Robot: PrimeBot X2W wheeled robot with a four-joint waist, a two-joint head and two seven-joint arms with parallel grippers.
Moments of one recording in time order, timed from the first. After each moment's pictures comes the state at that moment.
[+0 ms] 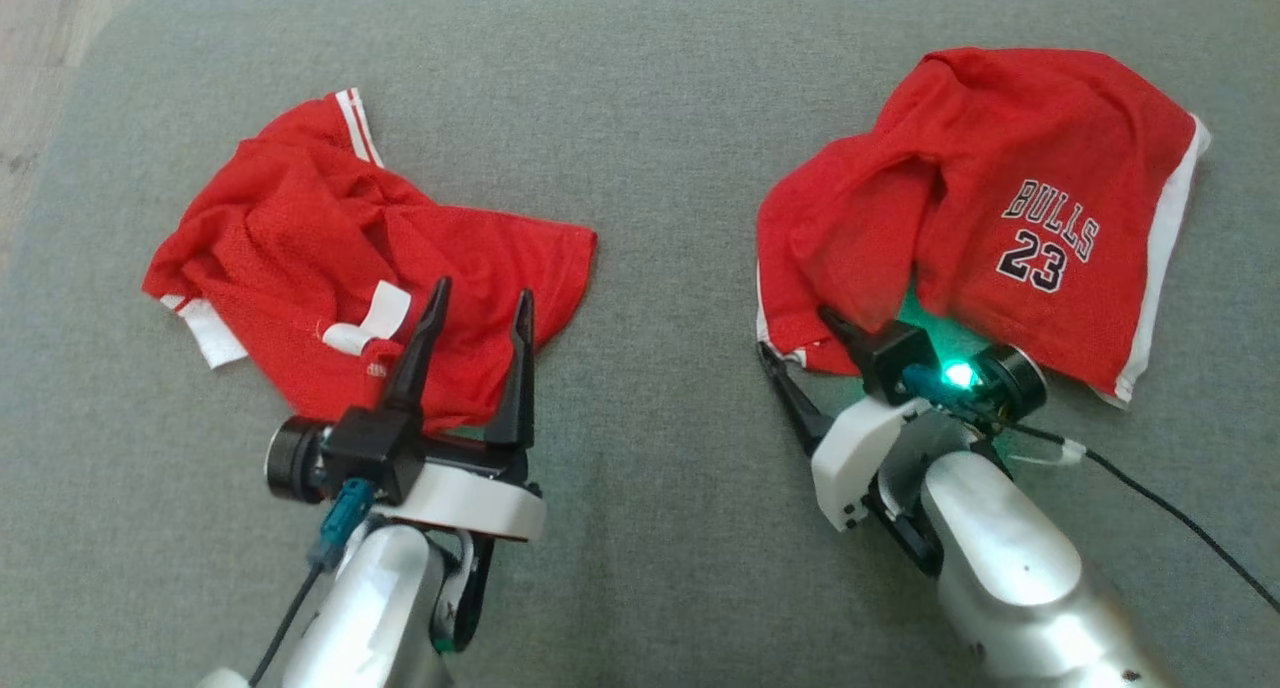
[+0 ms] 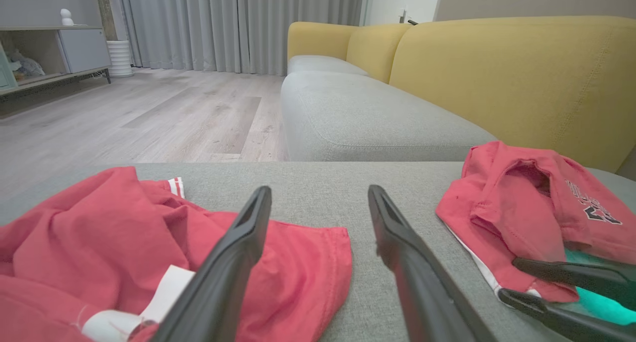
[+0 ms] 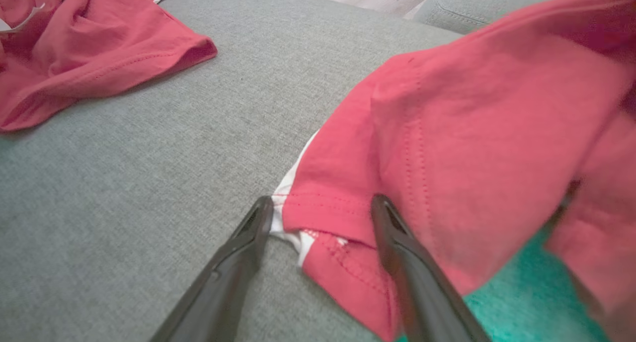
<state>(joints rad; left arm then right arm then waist) -0.28 0.06 -0.37 0.32 -0.24 0.03 -0.25 -0.45 -0.05 0.40 0.71 -0.01 0.13 -0.05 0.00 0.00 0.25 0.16</state>
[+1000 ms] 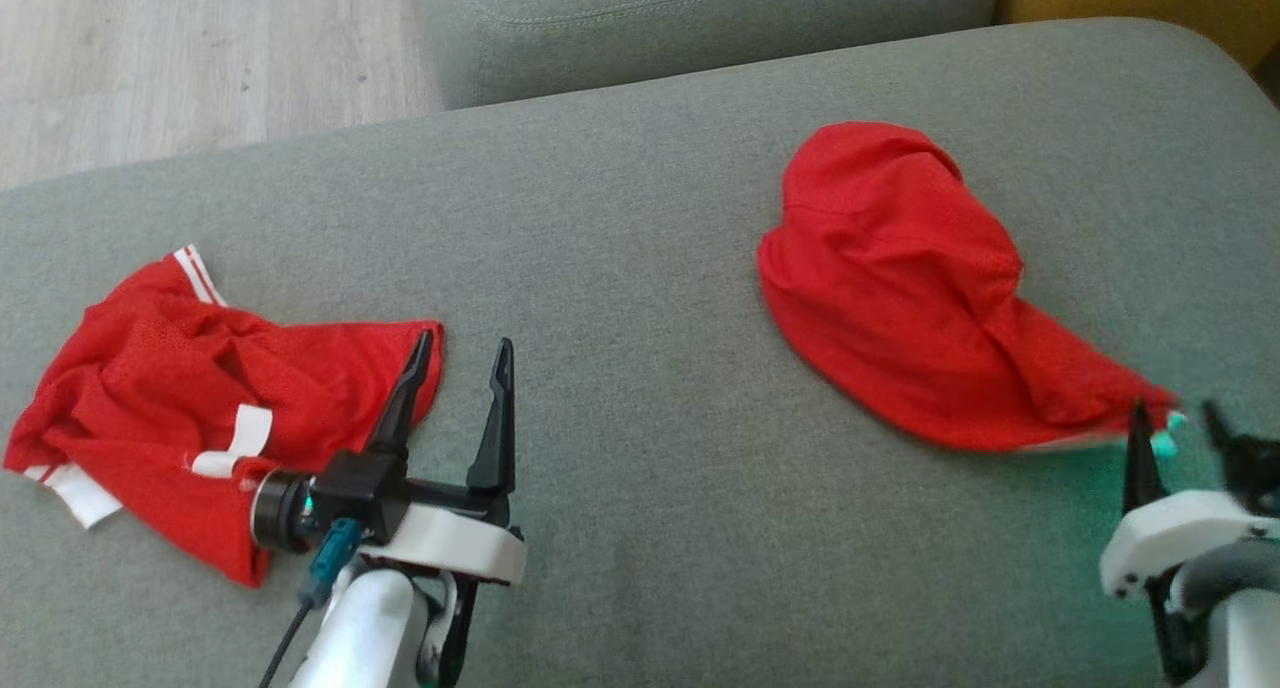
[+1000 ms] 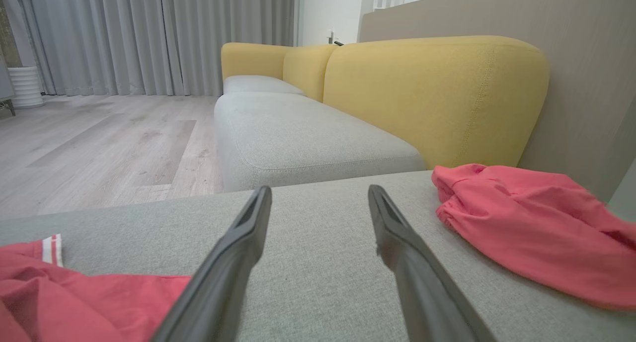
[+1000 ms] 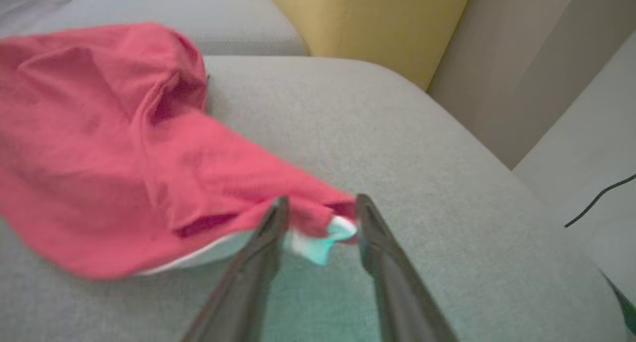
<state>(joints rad) -0.21 0.05 -0.31 0.34 -0.22 0.01 -0.25 -0.11 -0.04 -0.33 0.41 -0.16 0.13 -0.02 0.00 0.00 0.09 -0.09</state>
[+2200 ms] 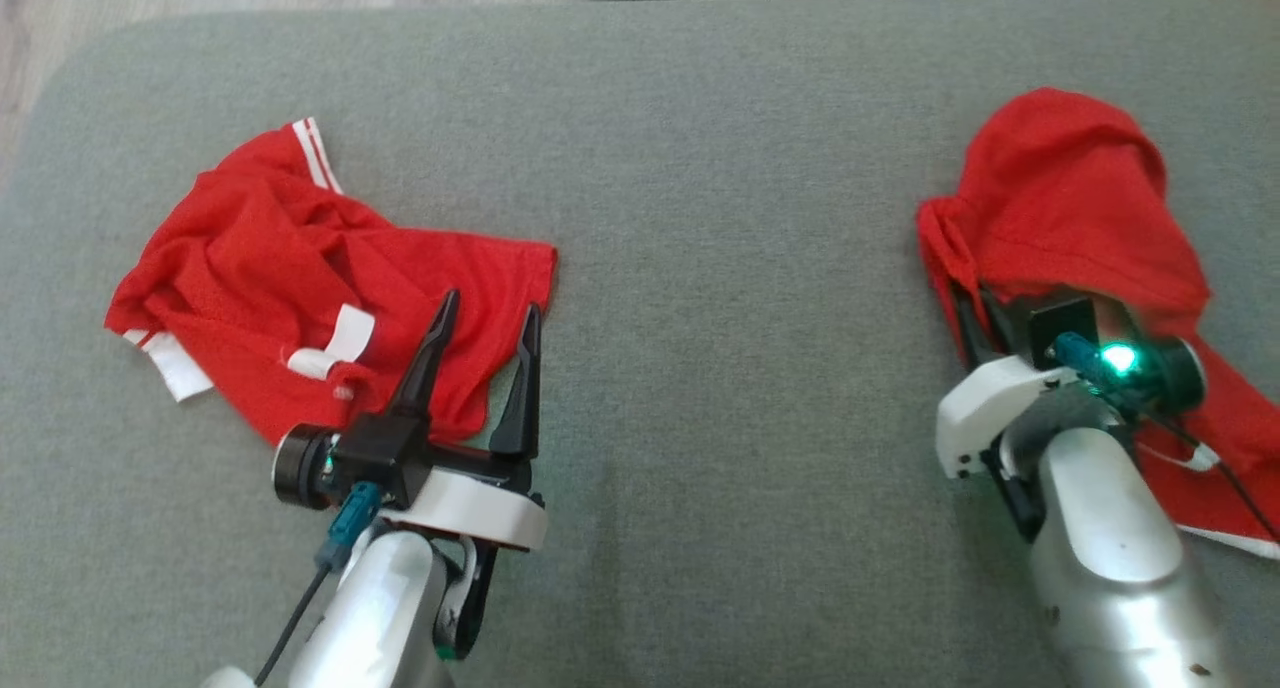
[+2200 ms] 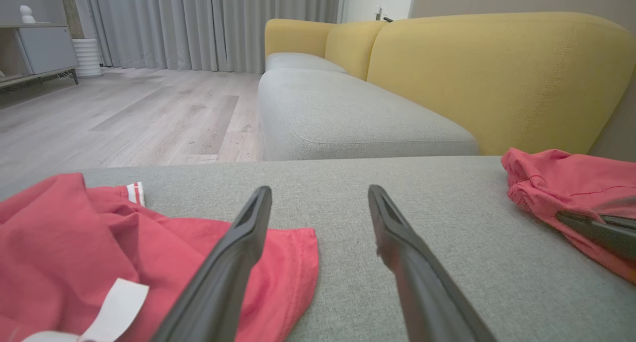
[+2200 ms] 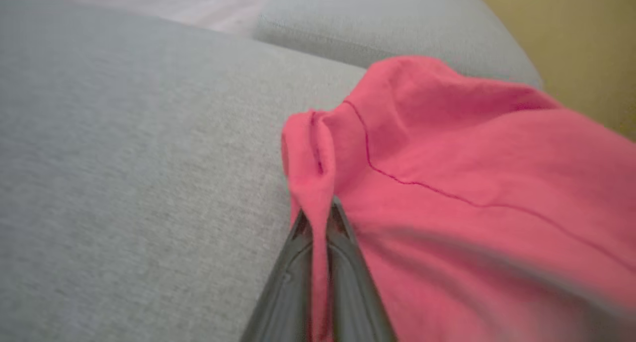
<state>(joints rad) -0.28 0.05 -0.36 0.35 -0.23 0.01 -0.25 -0.45 -0.05 0.00 0.71 -0.23 0.13 -0.11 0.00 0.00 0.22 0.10</state>
